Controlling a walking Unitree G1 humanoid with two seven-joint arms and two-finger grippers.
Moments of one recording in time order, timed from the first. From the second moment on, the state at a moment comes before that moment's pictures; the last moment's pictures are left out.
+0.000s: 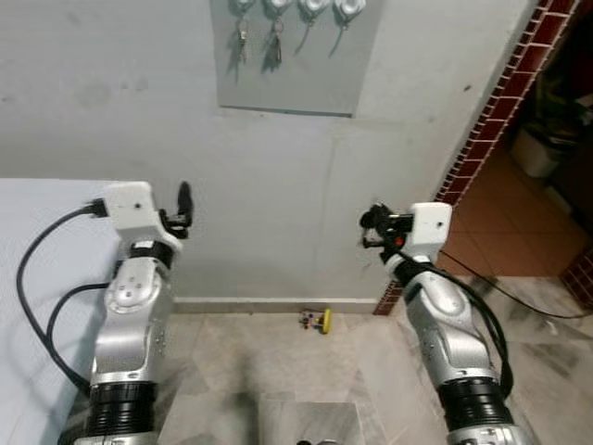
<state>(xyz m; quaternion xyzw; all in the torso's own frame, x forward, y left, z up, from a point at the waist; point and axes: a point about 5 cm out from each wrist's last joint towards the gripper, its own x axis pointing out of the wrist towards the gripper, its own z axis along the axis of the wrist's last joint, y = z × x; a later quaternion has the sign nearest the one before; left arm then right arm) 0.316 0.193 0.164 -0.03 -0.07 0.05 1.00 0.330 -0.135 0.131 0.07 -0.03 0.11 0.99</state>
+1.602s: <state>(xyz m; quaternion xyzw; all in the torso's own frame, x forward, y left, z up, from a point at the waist) 0.317 0.193 0.172 -0.02 -0.07 0.01 1.00 0.324 -0.128 0.135 0.05 -0.05 0.09 0.99</state>
